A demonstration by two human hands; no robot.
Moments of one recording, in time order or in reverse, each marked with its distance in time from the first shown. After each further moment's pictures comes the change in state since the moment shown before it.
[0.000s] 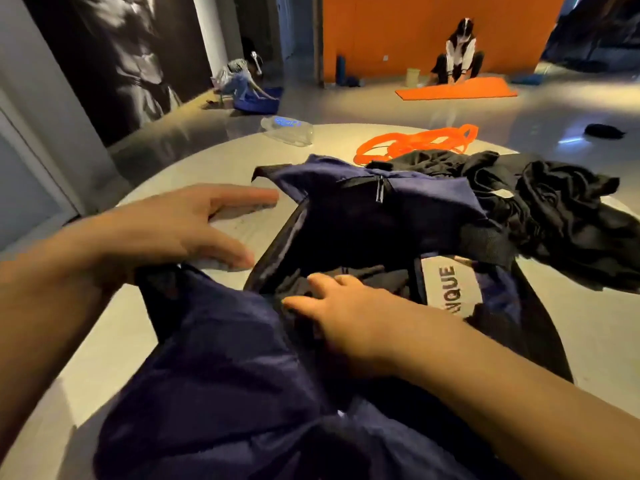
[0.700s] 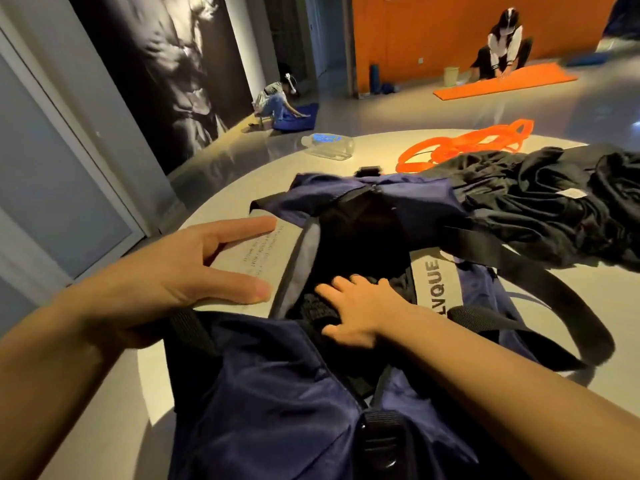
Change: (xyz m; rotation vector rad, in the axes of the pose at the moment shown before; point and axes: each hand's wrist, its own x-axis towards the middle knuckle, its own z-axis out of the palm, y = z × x) left_hand -0.050 0.001 -0.012 -0.339 0.107 -0.216; right_hand 0.095 0.007 0.025 -0.029 0.117 -0.003
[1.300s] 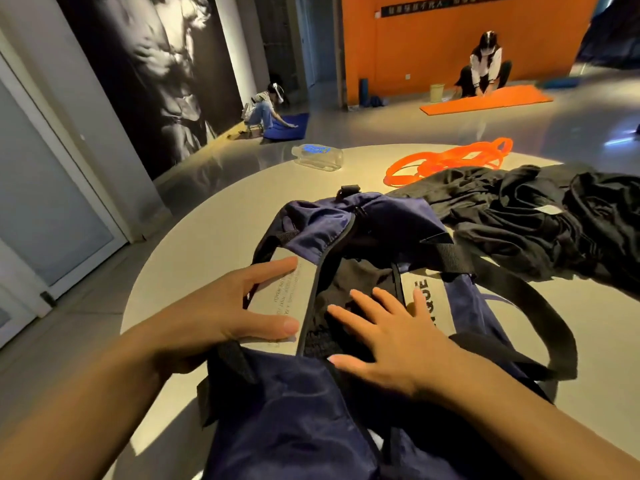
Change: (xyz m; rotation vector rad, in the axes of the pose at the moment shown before) left_hand 0.028 -0.034 0.035 -0.037 -0.026 0.054; right_hand -0.062 0.014 0.008 0.061 0.067 0.064
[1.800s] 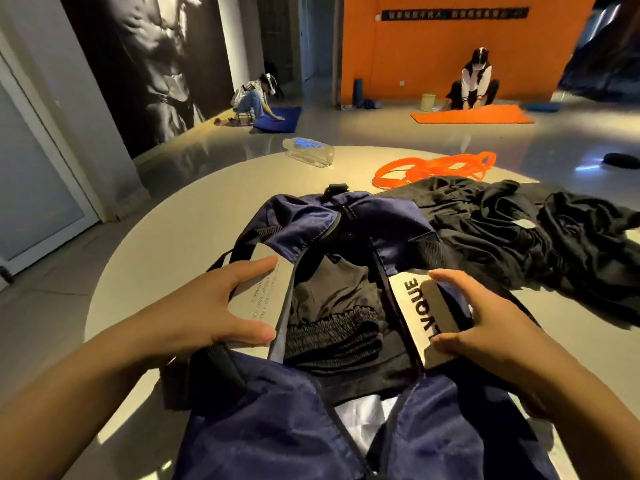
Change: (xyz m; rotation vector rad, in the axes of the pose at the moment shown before) left_hand 0.002 -0.022 0.000 0.297 0.054 0.062; right_hand -0.061 0.065 -0.029 0.671 0.259 0.356
